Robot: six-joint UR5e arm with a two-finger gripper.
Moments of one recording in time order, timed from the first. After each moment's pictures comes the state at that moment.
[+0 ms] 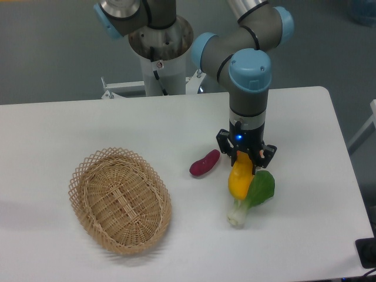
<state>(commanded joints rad) 2.58 -1.84 -1.76 -0.87 1.51 1.10</state>
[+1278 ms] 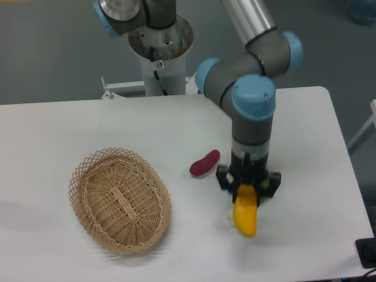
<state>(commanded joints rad) 2.46 -2.10 -1.50 -0.74 1.44 0.54</state>
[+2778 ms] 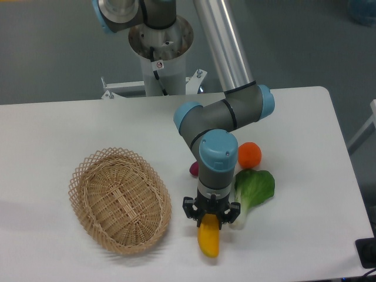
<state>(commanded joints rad) 2.40 -2.15 -1.62 -0.73 1.46 0.58</state>
